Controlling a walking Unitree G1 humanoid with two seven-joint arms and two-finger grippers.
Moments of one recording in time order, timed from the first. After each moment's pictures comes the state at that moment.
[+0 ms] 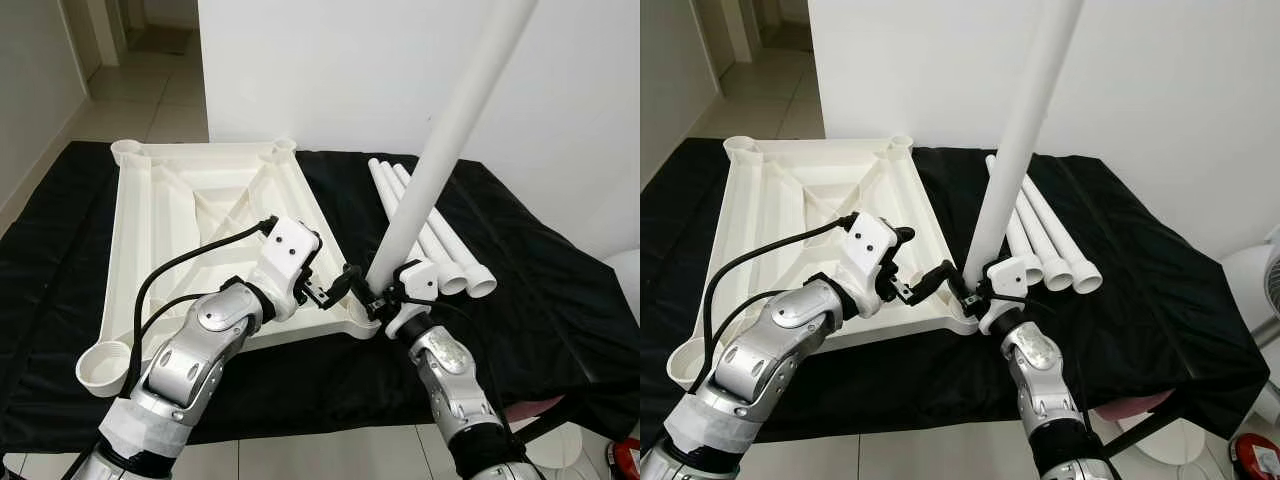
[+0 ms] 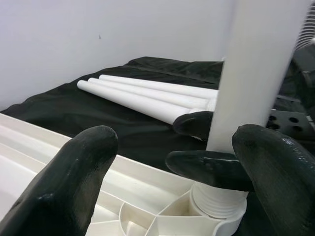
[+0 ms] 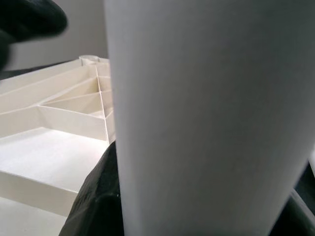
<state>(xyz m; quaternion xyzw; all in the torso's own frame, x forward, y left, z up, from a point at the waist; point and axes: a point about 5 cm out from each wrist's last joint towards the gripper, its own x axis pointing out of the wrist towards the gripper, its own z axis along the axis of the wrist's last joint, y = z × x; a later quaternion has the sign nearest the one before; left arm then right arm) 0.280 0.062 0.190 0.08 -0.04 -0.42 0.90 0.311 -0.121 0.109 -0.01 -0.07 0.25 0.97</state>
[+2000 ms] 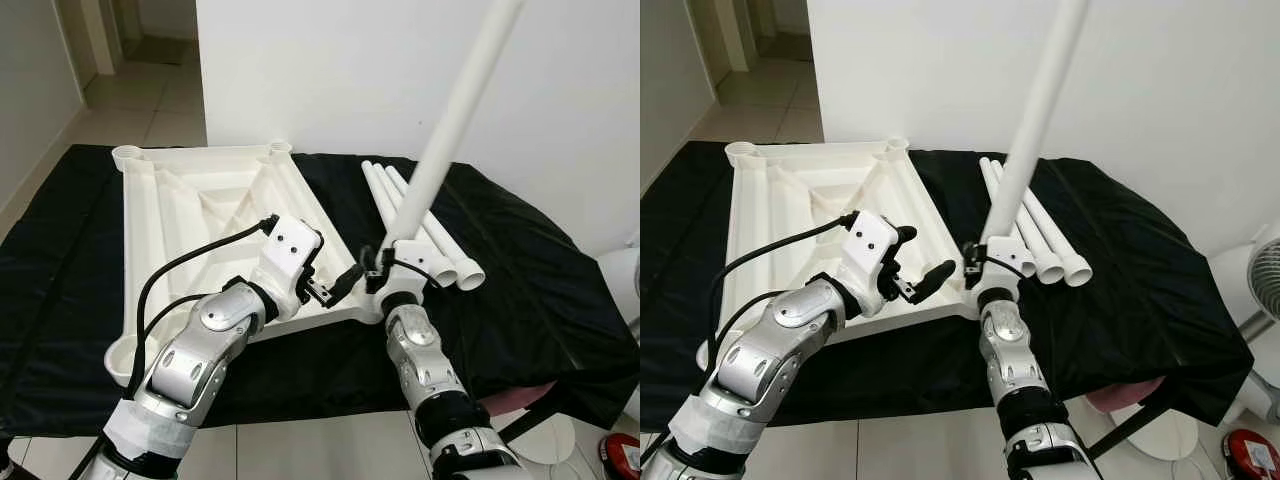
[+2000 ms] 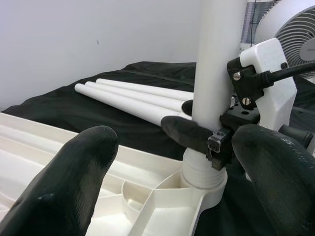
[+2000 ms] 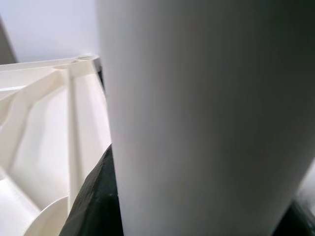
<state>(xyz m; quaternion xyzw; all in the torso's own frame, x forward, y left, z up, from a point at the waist) 0.280 0.060 0.193 0.07 -0.04 -0.42 0.90 0.339 -0.118 0.111 0.05 -0.01 -0.04 1.00</state>
